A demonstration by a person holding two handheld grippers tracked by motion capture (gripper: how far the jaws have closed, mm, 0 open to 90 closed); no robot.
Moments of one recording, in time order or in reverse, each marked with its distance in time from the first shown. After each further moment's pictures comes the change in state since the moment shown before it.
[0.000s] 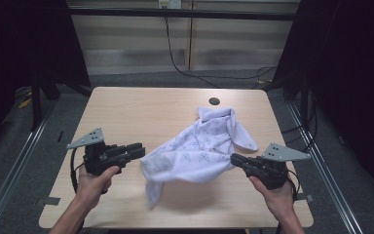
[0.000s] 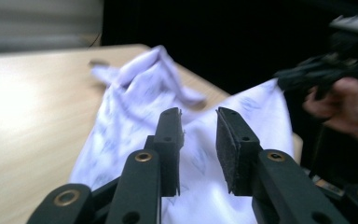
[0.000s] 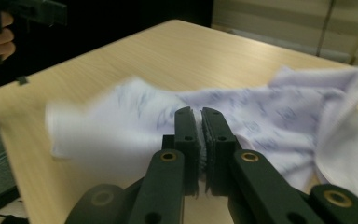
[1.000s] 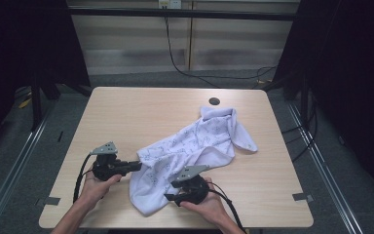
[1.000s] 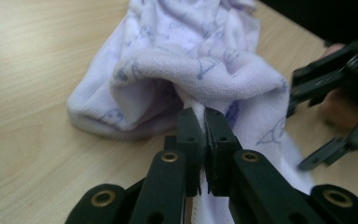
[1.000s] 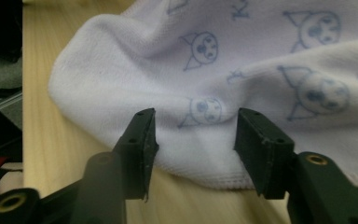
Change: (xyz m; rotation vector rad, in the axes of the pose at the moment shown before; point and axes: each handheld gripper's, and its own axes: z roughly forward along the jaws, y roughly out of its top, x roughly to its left) left arm 0.054 -0.055 0.010 0.217 0.033 -0.006; right arm 0.096 -0.062 0.176 0.314 0.316 -0.115
